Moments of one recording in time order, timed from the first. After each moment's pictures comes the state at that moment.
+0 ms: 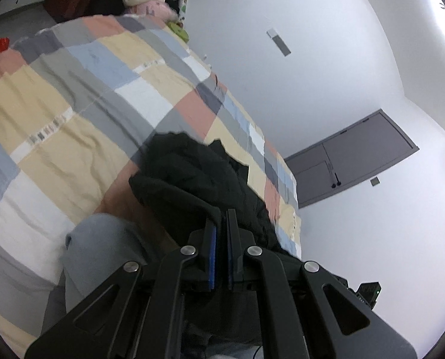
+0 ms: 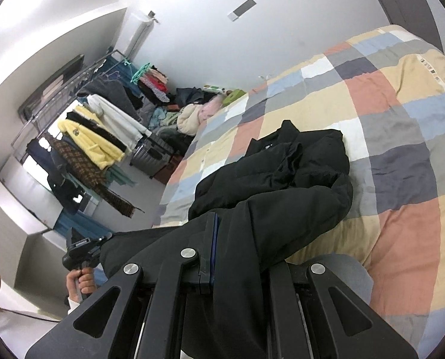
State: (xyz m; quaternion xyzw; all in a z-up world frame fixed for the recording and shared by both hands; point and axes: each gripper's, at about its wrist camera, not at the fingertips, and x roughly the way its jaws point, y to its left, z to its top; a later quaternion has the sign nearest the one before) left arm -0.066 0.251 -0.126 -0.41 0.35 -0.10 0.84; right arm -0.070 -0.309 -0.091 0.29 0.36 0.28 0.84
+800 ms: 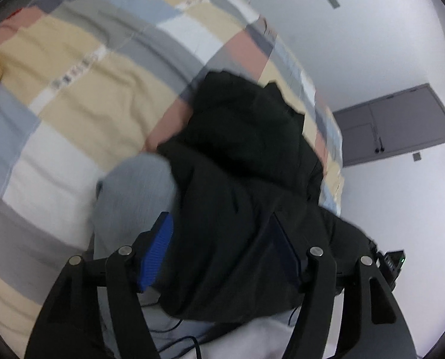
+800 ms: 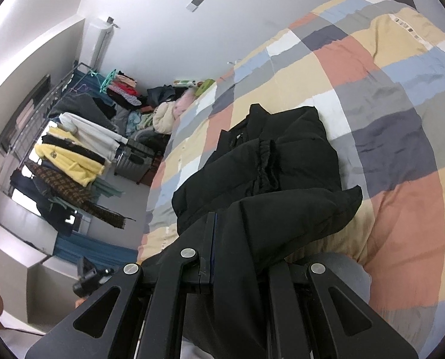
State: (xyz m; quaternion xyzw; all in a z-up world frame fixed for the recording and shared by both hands) left arm -0.057 0.243 -0.210 -0.38 0.52 -0.07 0.76; right arm -0.032 -0.328 -0.129 0.34 0.41 0.23 0.81
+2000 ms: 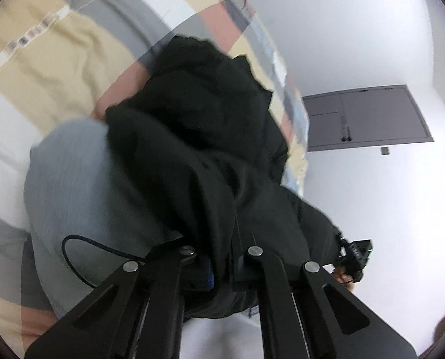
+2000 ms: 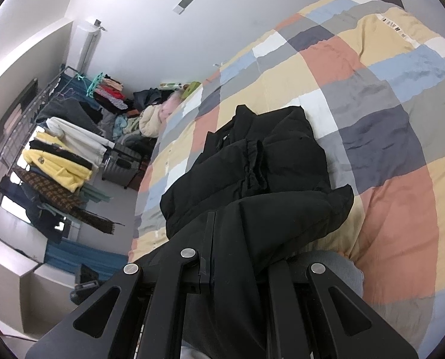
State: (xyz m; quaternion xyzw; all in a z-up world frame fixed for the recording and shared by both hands) left arm -0.040 0.219 -0.211 -0.45 0.51 -0.16 0.72; right arm -0.034 -0.321 -0.126 0.34 0.42 0.19 0.82
